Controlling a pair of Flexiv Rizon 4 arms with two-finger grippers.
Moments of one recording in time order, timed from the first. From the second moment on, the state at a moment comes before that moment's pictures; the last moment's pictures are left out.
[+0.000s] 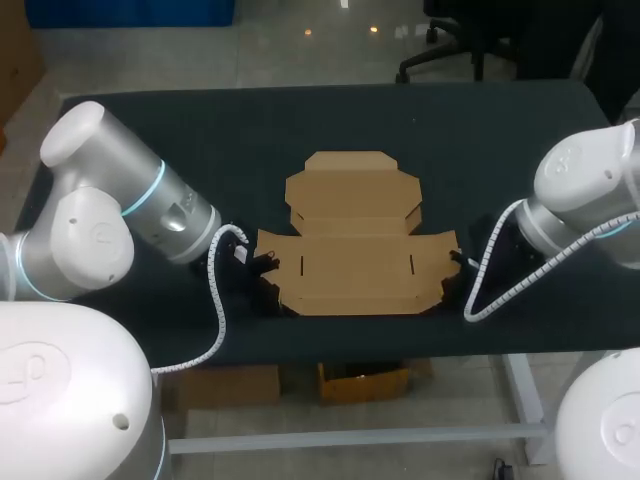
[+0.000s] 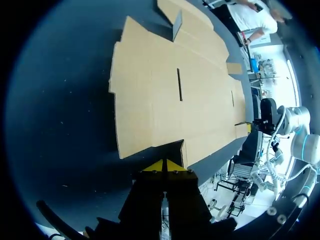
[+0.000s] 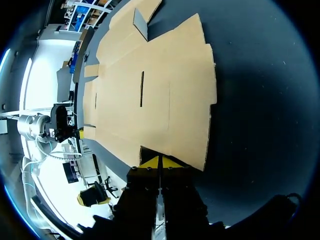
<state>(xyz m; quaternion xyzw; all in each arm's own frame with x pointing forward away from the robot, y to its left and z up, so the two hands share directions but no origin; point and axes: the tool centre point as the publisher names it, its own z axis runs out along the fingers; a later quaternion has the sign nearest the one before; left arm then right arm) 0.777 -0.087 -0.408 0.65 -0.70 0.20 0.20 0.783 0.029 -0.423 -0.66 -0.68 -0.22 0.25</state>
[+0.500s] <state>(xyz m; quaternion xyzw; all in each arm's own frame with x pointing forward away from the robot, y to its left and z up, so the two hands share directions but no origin) 0.775 -0.096 -0.406 0.64 -0.71 0.20 0.20 0.782 0.032 -0.421 -0.66 -0.67 -0.22 0.25</state>
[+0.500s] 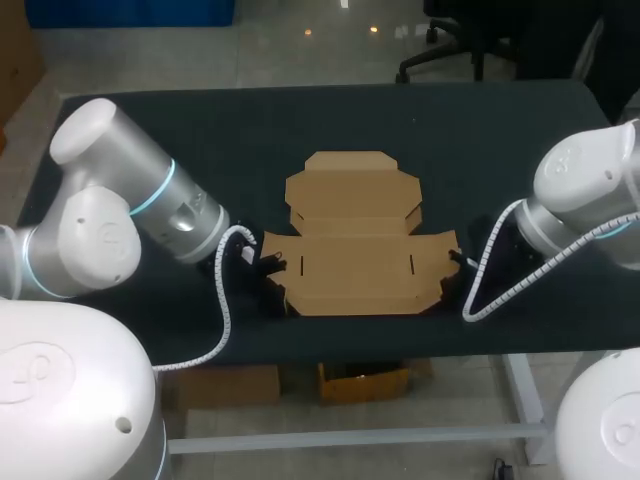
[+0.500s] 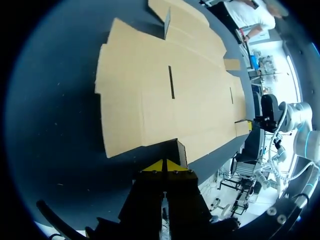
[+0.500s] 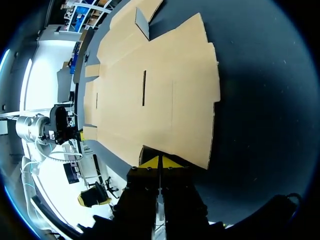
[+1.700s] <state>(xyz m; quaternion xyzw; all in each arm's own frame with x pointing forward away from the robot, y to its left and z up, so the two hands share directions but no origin) 0.775 -0.111 -0.395 0.63 -0.74 0.19 0.15 0.781 0.038 -0.409 -0.68 -0.67 -0.21 0.21</state>
